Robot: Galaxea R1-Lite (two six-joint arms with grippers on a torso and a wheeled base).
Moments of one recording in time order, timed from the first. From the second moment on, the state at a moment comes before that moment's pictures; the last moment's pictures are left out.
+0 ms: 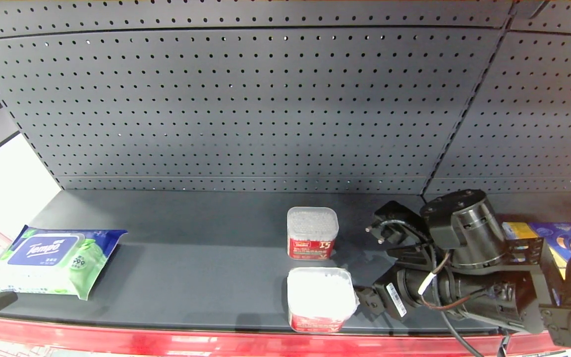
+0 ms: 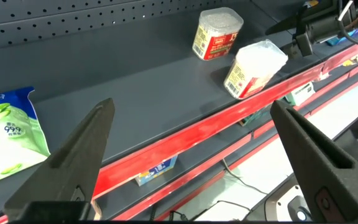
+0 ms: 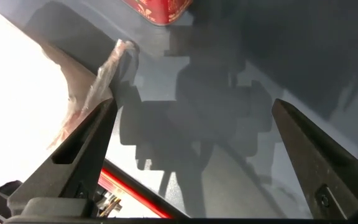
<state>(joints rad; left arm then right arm) -0.43 0.57 -0.46 0.08 -0.19 -0.06 0.73 1.64 -0.72 -0.19 -0.19 -0.03</state>
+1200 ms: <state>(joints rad) -0.43 0.36 -0.45 0.49 0.01 -0.08 0.23 0.61 -0.67 0.57 -0.44 -0.07</state>
